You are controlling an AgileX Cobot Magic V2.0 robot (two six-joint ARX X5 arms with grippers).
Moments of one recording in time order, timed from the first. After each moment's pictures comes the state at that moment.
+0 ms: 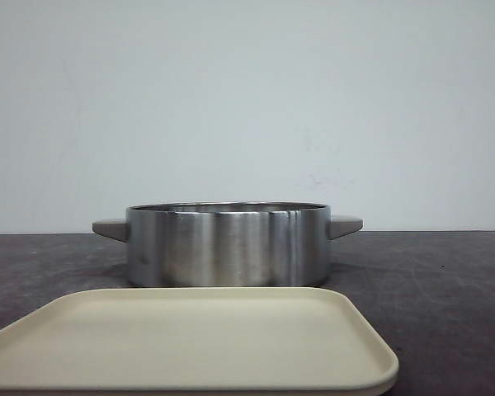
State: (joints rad) left arm 0.04 0.01 0.04 -0.07 -0.08 -0.19; right arm 0.03 0.00 0.02 -0.16 0.08 -0.03
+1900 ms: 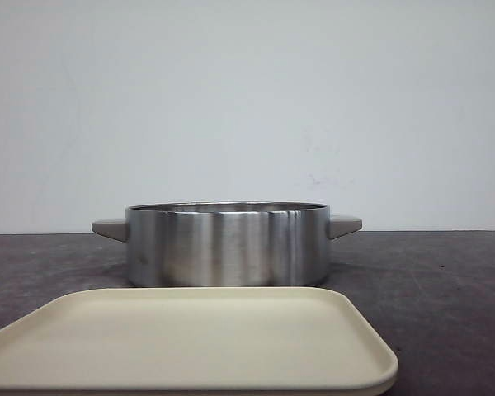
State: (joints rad) left arm 0.11 0.01 0.03 -0.18 0.09 -0.09; right arm 0.03 0.00 0.02 -0.16 0.08 -0.03
